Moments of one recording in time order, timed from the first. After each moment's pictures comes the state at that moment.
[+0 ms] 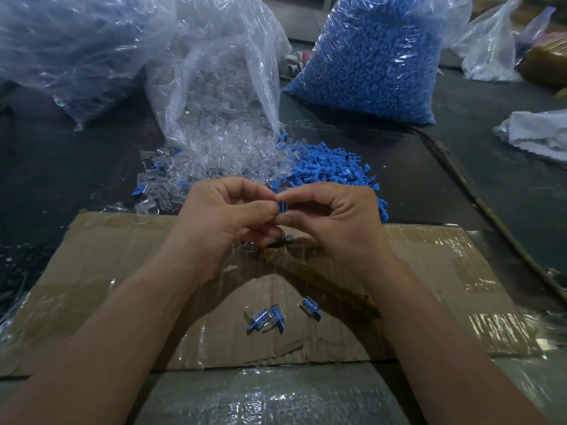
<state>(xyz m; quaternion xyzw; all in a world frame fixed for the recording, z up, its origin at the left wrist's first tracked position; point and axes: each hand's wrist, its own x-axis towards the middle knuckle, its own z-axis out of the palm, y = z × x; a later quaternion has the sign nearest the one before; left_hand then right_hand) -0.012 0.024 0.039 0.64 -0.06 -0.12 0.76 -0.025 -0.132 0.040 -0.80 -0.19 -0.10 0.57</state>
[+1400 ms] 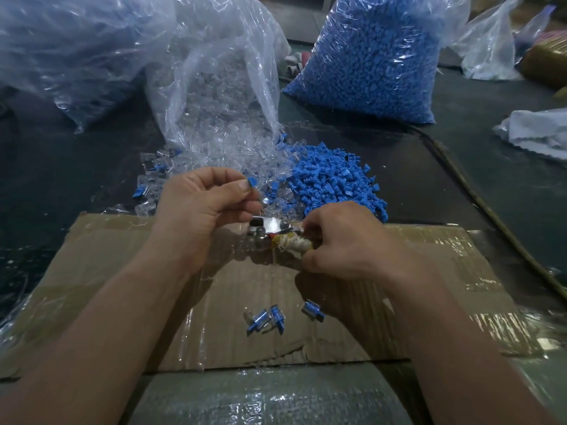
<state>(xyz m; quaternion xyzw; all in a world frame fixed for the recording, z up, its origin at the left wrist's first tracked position) 0.000 0.033 0.032 0.61 -0.01 -0.03 0.79 -0.021 -0.142 0.052 -0.98 -0.11 0.11 0.12</state>
